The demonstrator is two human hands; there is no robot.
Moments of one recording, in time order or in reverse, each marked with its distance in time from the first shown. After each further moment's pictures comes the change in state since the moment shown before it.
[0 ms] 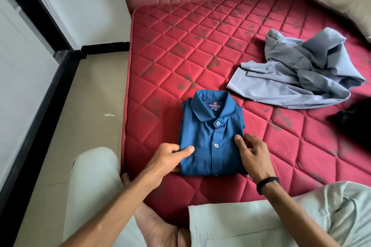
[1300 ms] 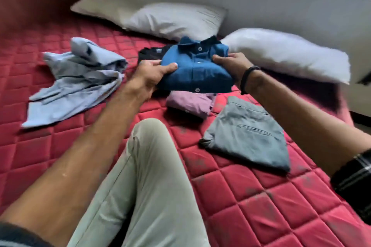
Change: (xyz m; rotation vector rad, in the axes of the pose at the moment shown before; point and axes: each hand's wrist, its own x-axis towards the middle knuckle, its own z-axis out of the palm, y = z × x) left_hand -0.155 0.314 0.390 -0.074 -0.730 0.522; right_hand -0.164 0.011 -0.475 0.399 0.761 0.294
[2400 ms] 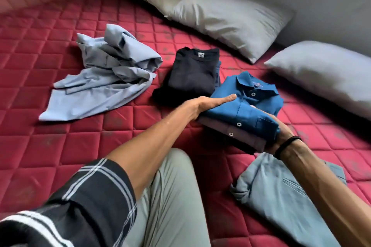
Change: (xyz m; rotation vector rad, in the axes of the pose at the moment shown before) left_hand 0.132 -0.071 0.013 0.353 -0.235 -0.549; right_hand 0.057 0.074 0.039 0.327 -0.223 0.580
